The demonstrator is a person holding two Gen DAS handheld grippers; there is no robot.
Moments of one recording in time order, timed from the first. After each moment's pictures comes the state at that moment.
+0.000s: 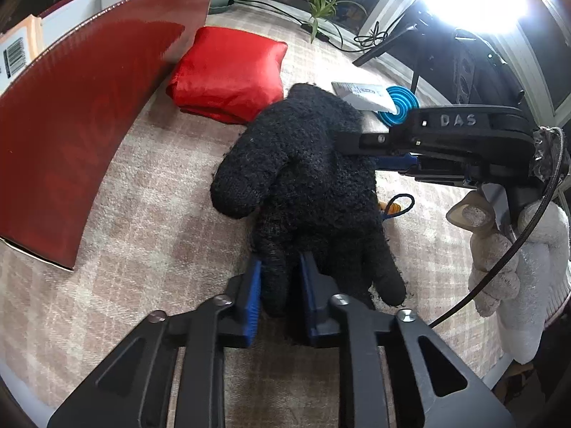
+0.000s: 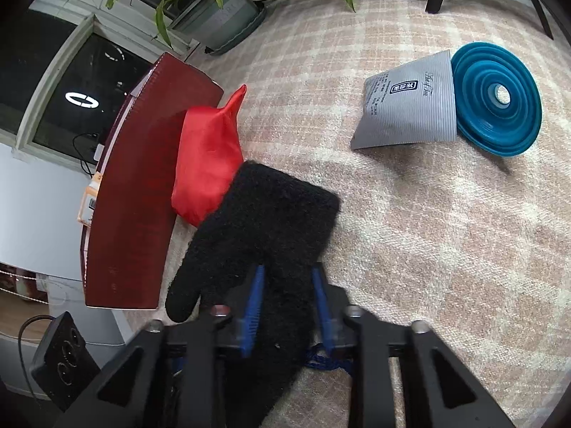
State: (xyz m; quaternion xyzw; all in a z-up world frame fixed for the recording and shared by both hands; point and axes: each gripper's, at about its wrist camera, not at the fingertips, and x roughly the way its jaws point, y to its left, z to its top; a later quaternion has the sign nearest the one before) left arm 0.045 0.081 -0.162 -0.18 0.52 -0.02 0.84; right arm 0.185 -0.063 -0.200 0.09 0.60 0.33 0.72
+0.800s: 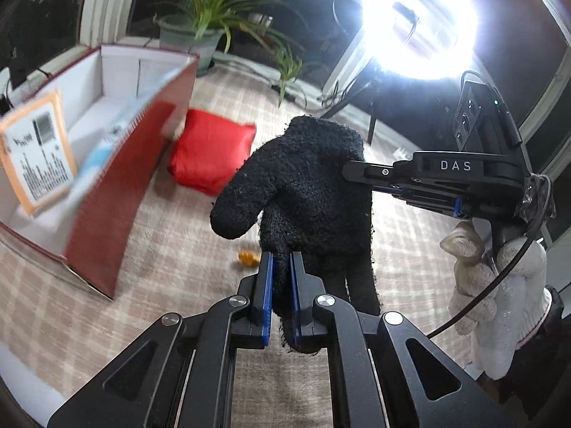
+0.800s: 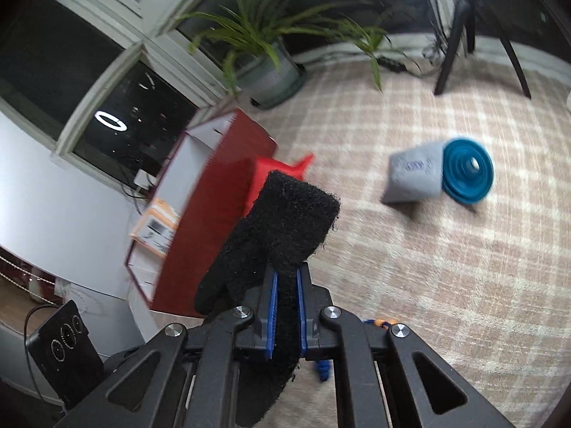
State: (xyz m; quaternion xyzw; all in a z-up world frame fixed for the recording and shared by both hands) left arm 0.017 0.098 -0.086 -0.20 0.43 -0.06 0.88; right arm 0.141 -0.074 -0.103 0.11 0.51 0.35 0.78
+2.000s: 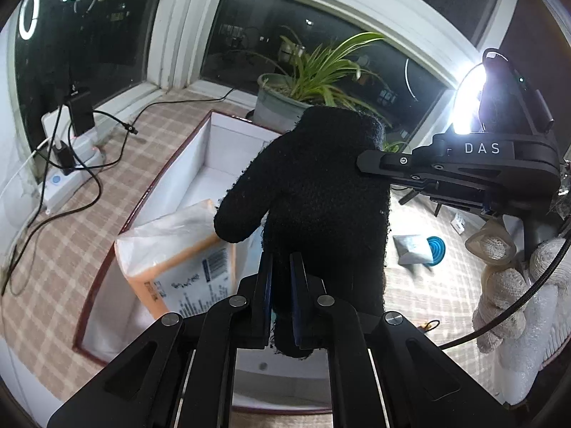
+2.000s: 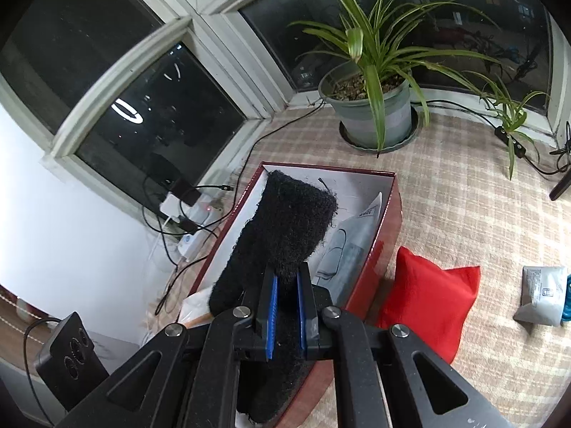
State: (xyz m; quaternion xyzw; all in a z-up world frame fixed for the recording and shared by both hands) left arm 0.051 0.268 -0.065 -0.19 0.38 0.02 0.90; right arm 0.177 0.139 -0.053 0.06 0.48 0.37 0.79
